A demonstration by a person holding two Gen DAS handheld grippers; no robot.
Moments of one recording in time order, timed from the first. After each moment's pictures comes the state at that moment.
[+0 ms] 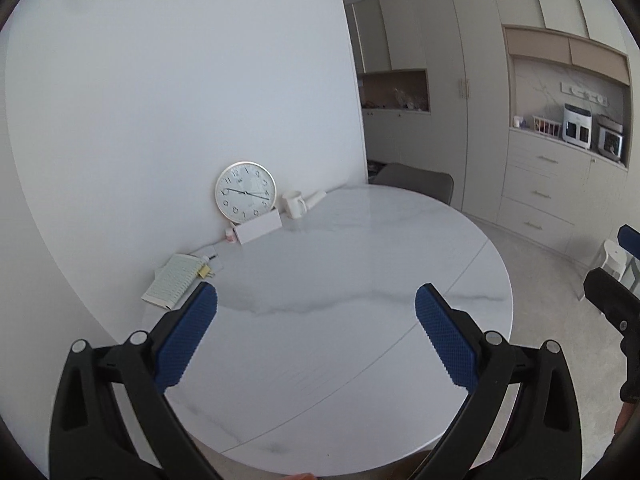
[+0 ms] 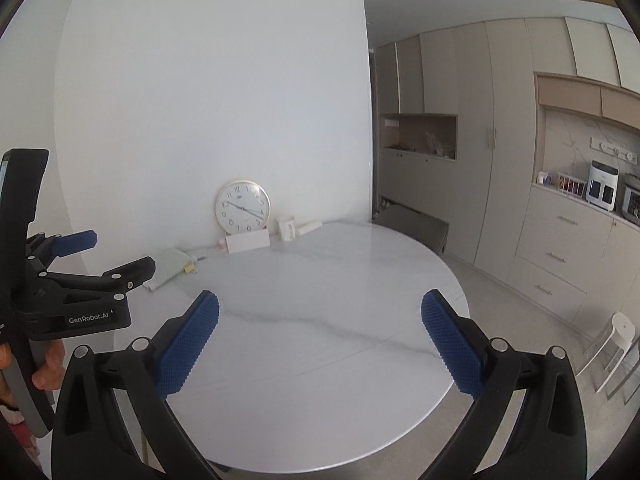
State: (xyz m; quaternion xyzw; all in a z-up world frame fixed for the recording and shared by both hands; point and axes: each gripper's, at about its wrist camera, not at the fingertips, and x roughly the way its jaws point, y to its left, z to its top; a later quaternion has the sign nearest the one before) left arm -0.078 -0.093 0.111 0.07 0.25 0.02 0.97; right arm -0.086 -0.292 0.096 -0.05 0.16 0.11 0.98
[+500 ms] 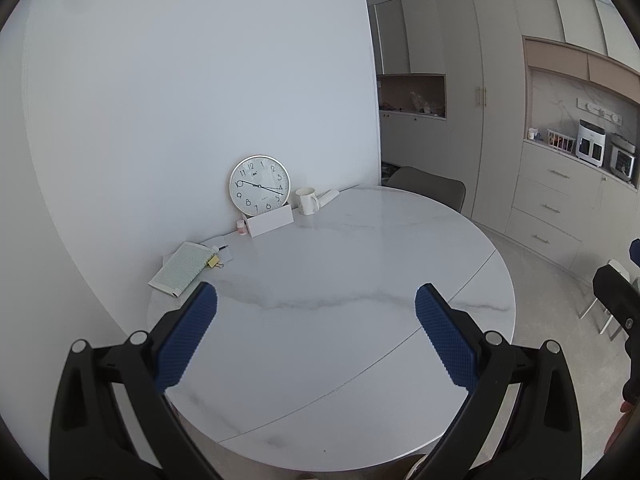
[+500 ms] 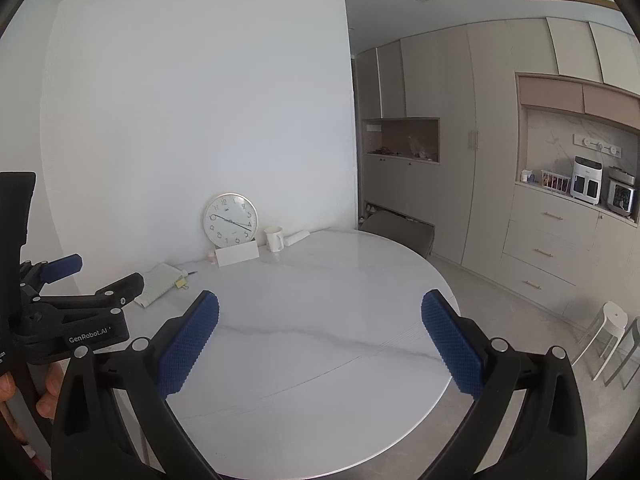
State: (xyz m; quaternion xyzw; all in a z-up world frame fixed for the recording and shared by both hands) left arm -0.090 -0.083 0.102 0.04 0.26 0.04 0.96; right arm -0.094 -0.283 0.098 -0.03 0.16 0.08 0.98
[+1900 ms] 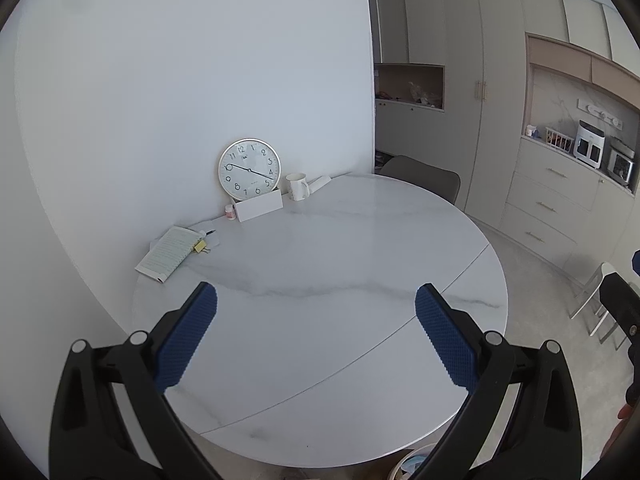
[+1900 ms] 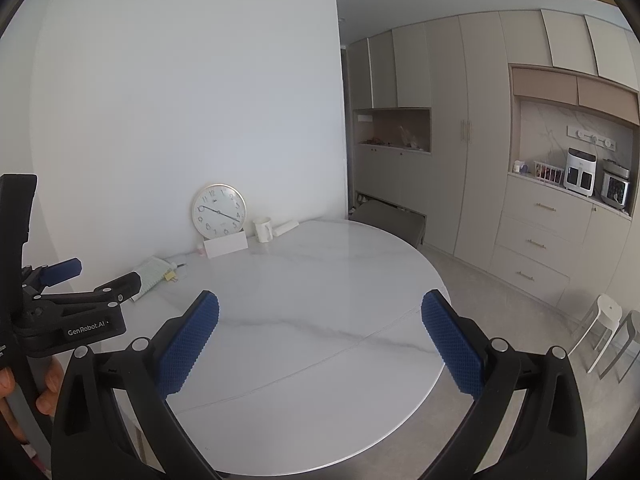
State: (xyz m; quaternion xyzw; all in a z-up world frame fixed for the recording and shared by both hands) left arm -0.063 -0.087 0.086 0.02 0.28 0.03 0.96; right arm -0.082 -0.290 0.091 -0.03 0.18 0.07 0.98
